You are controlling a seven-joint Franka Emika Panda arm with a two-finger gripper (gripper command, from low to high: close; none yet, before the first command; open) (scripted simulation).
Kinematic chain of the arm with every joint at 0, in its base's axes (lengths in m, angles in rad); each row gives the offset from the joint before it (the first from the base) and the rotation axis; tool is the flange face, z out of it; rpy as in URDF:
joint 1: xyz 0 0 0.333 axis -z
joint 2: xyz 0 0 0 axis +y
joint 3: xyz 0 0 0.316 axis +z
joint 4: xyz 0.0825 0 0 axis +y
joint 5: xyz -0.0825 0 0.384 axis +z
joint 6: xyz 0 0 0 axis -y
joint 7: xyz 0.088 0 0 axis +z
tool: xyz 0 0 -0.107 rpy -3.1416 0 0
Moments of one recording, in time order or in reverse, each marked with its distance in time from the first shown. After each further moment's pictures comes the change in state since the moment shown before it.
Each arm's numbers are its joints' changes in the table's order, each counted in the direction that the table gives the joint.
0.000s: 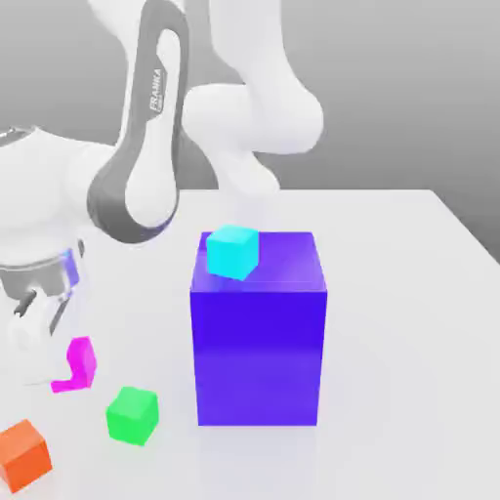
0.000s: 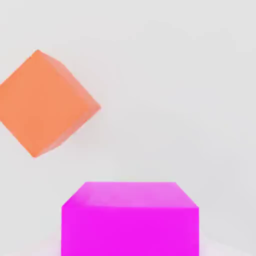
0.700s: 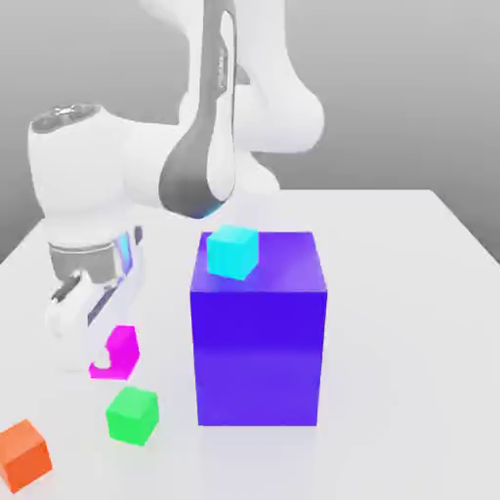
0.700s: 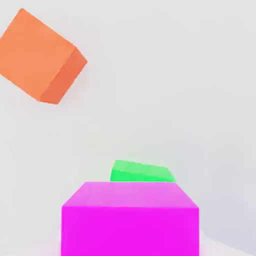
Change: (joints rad) arm -0.085 -0.124 0.034 0.086 -0.222 -0.012 -0.548
